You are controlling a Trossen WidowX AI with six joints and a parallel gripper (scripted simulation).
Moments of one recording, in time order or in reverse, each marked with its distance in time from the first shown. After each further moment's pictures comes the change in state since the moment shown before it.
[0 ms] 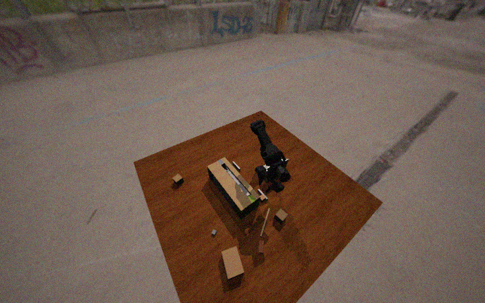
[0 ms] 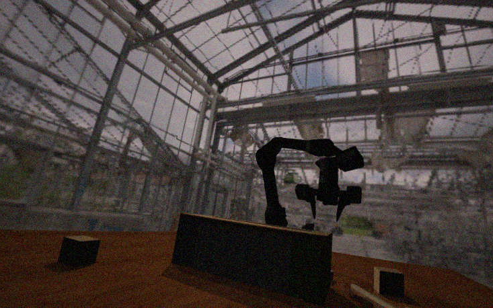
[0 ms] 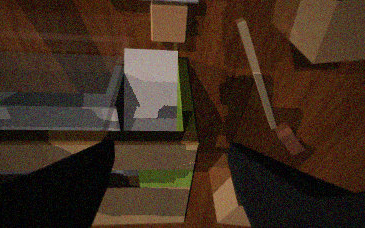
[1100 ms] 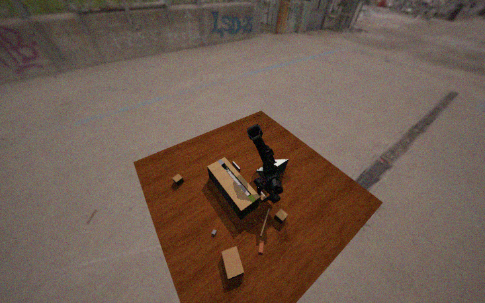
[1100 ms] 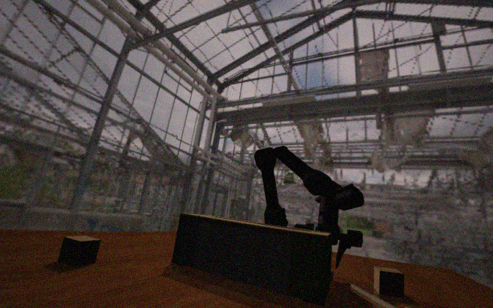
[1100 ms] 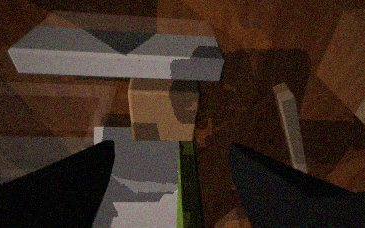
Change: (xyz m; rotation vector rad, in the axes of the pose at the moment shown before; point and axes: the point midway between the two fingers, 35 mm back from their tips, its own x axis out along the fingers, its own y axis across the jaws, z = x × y) arm 0.111 -0.001 0.049 -0.009 0.001 0.002
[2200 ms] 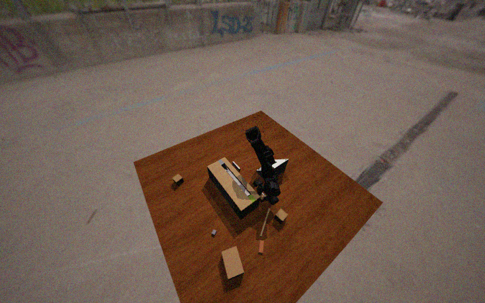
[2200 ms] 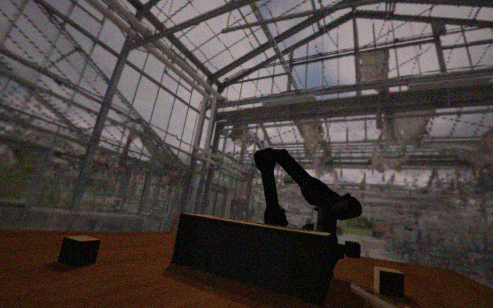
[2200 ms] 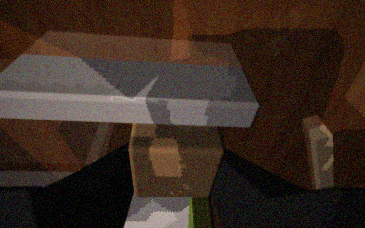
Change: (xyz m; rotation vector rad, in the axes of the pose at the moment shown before) arm 0.027 0.006 0.012 -0.011 -0.001 0.015
